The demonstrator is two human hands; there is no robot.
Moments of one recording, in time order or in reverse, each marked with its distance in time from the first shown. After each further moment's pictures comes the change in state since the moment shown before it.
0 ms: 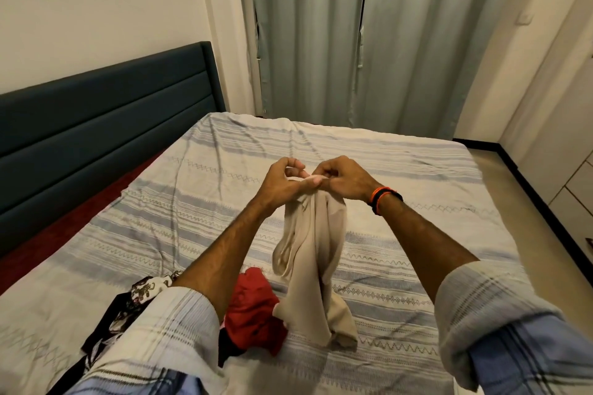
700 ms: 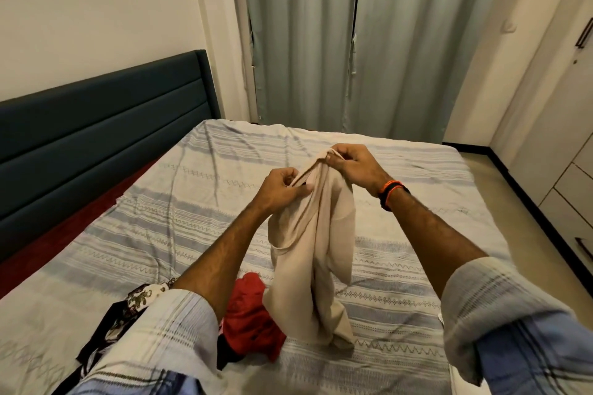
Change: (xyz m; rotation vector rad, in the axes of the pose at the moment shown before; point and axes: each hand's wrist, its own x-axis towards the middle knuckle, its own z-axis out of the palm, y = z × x) left_hand 0.002 -0.002 -0.003 0.186 -0.049 0.001; right_hand -0.002 0.004 -0.026 0.242 0.235 -0.020
